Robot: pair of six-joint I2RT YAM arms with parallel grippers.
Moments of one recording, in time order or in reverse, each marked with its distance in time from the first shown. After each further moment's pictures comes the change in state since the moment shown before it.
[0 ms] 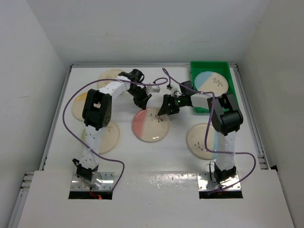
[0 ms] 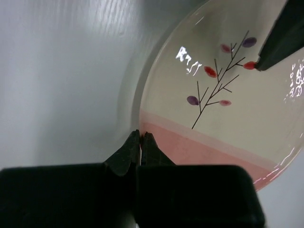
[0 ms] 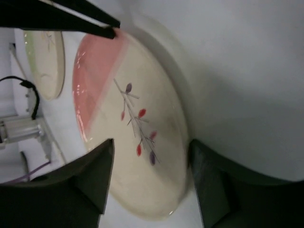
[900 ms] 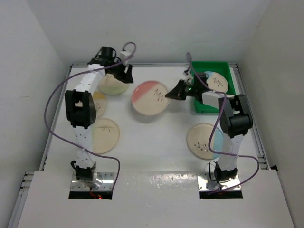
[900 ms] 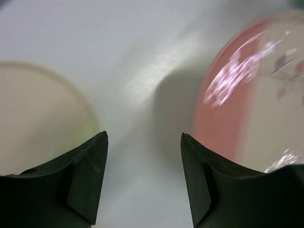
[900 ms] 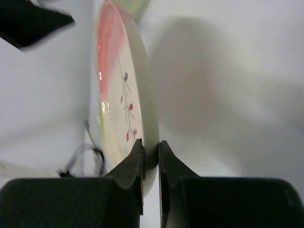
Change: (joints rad) left arm 0.221 -0.074 0.151 0.172 0.060 -0.352; right arm -0.088 -0.074 -0.045 0.294 -0.045 0.415
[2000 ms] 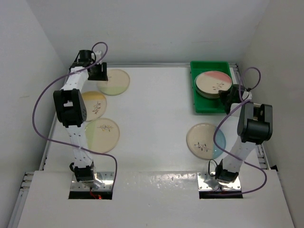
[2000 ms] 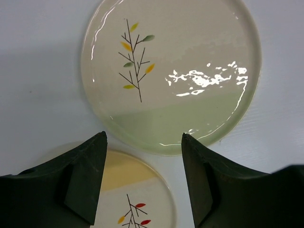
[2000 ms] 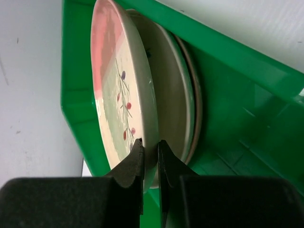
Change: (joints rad) left arm 0.247 -0.008 -0.073 0.159 -0.413 -0.309; right arm -0.458 -0.164 -0.330 0.322 0.871 0.502
